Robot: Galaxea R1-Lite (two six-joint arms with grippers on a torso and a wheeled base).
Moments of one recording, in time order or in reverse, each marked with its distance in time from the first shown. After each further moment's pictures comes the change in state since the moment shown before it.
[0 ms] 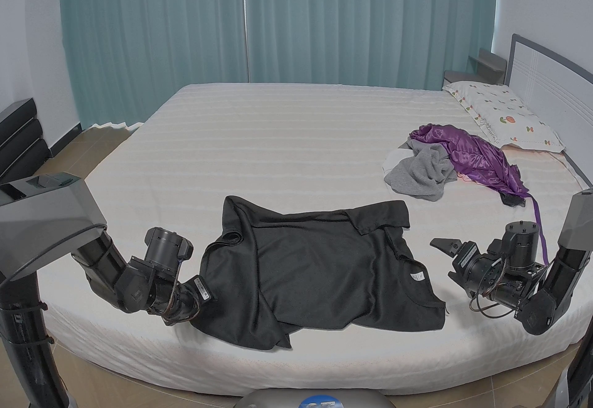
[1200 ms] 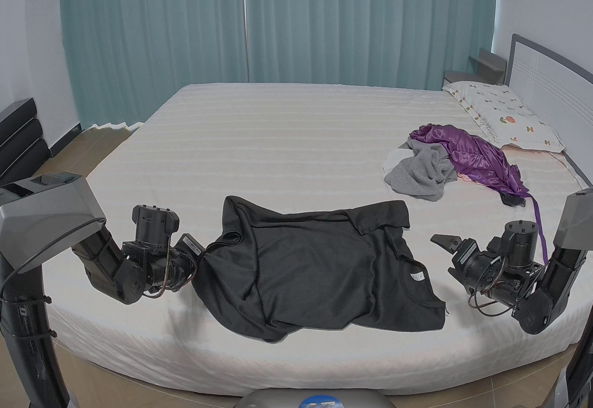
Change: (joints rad) left arm 0.070 0.045 -0.049 -0.340 0.027 -0.184; right arm -0.009 0.032 -0.013 -0.049 -0.005 0.001
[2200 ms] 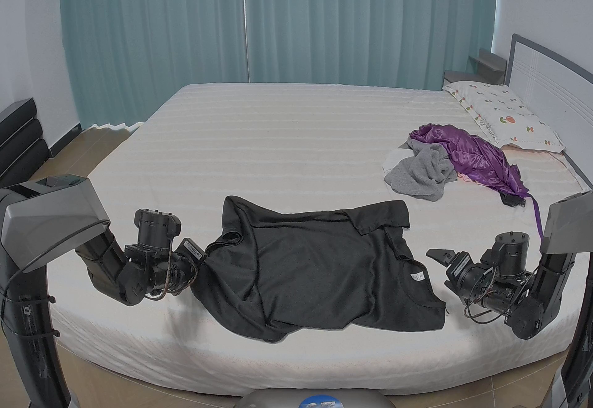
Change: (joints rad) left arm 0.000 0.028 -0.005 0.006 0.000 -0.006; right arm 0.000 0.096 0.011 -0.038 -0.003 -0.006
